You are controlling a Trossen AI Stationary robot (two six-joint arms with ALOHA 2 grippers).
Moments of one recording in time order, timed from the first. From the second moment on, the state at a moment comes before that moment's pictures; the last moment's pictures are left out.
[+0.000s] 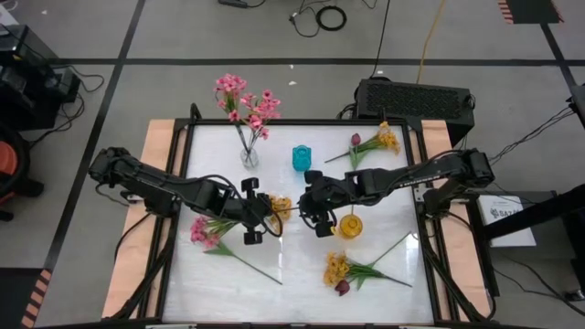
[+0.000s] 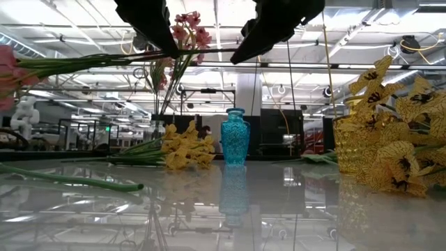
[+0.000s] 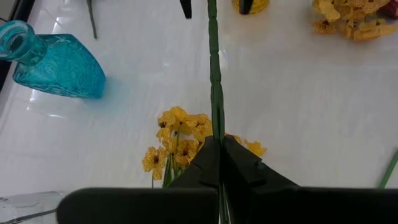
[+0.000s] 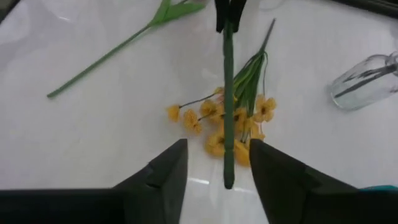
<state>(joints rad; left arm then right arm) -0.28 1.46 1.18 -0.68 -0.32 -0.22 0.10 1.61 1.24 -0.39 0.03 -0.14</state>
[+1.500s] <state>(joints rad) -0.66 1.16 1.18 -0.66 -0.80 -0.28 0.06 1.37 1.24 -0.62 0.09 -0.09</state>
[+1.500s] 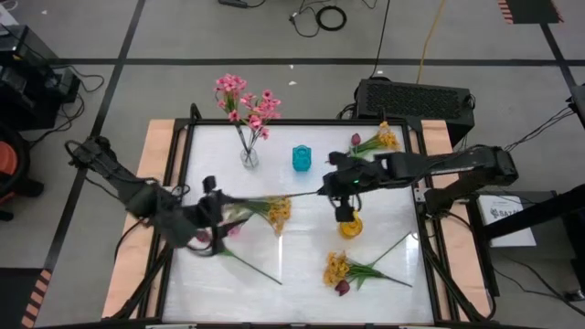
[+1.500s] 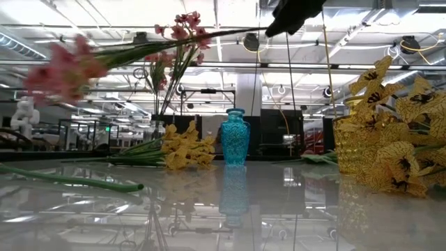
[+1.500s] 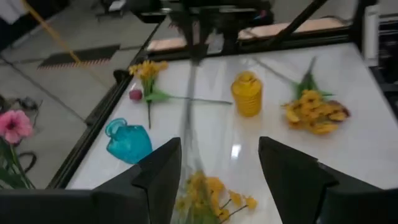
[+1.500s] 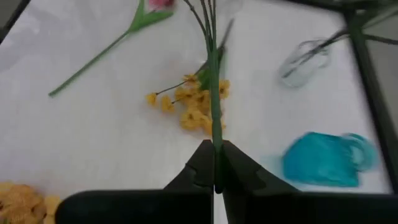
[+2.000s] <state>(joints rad) -0.83 1.13 1.18 -0.68 -1.20 -0.26 0.05 0.86 0.92 -0.29 0.16 -0.11</state>
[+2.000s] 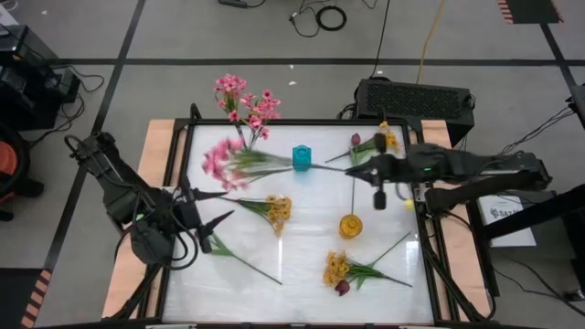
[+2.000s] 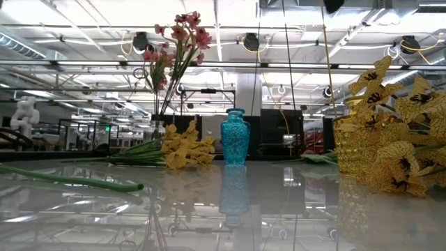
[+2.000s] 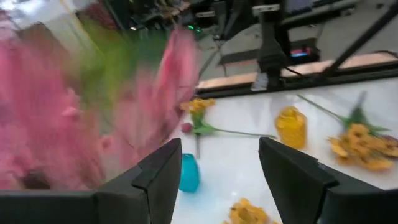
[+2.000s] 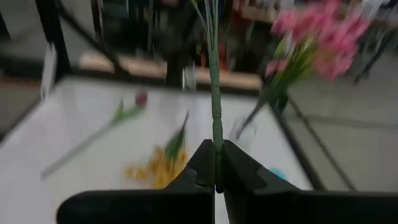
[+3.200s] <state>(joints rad) -0.56 1.30 1.16 0.18 -1.05 0.22 0.05 1.24 0.80 0.71 0.08 -0.19</state>
